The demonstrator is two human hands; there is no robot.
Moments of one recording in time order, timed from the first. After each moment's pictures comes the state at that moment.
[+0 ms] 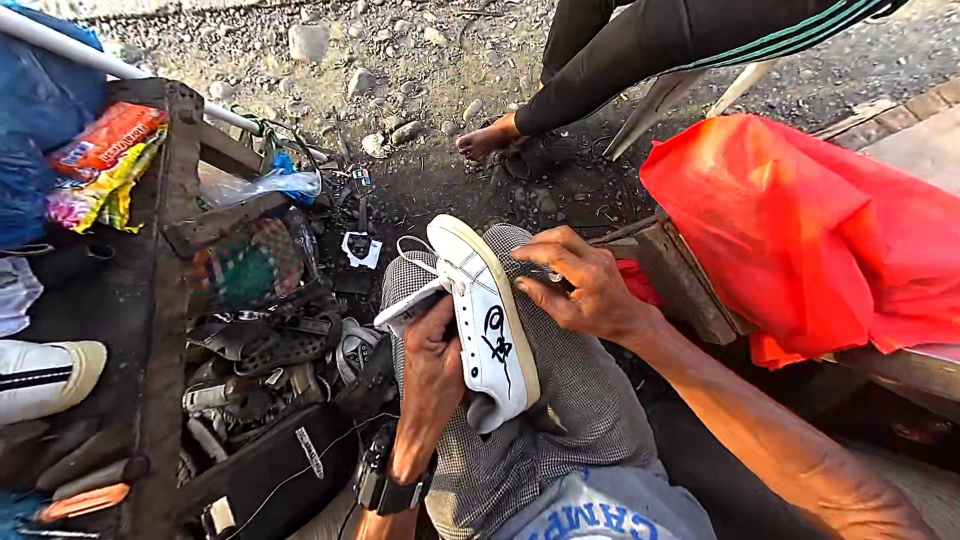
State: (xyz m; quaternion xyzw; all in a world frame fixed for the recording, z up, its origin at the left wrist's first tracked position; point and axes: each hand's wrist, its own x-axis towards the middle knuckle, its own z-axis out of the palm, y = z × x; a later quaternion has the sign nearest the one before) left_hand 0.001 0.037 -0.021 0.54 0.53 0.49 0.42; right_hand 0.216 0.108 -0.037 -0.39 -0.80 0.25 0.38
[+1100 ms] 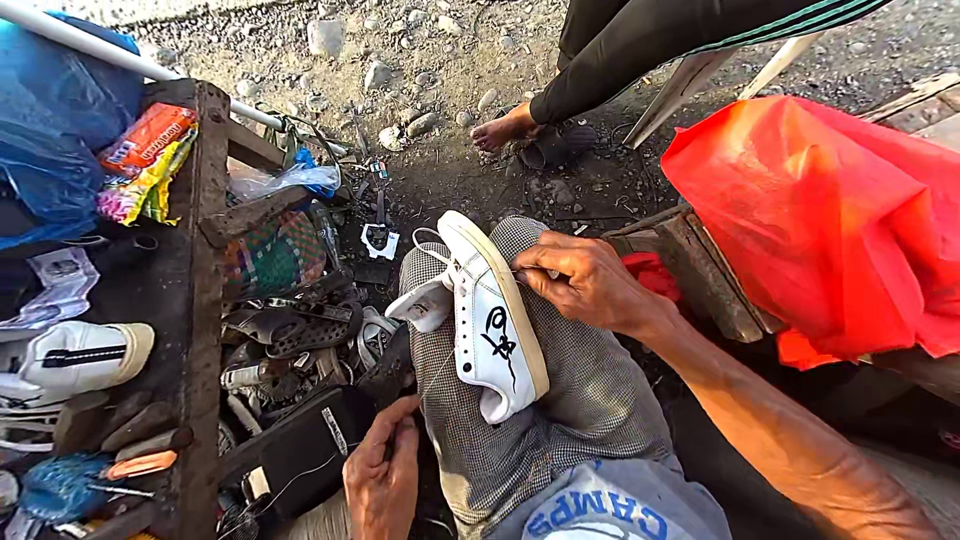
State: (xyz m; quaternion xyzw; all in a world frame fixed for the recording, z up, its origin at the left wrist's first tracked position) left_hand -0.061 -0.097 -0.030 0.49 0.74 0.37 0.28; right_hand 0.210 0.109 -0.021 -0.41 -0.79 0.36 0.29
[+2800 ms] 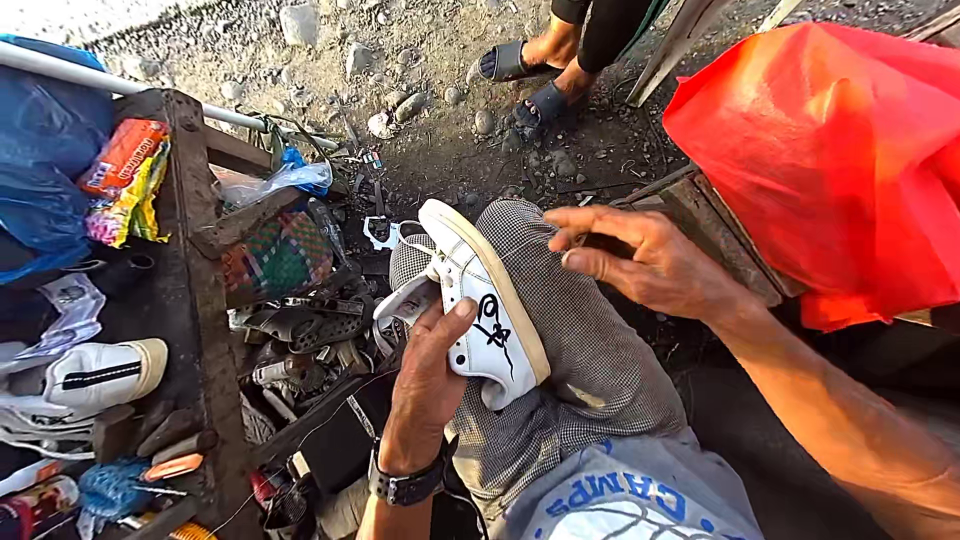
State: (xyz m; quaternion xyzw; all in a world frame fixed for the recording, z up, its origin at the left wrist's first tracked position) left_hand -0.001 0.028 0.007 0.19 0.46 0.51 0.71; right_hand 0.259 0.100 -0.007 -0.41 -0.69 0.51 0.32
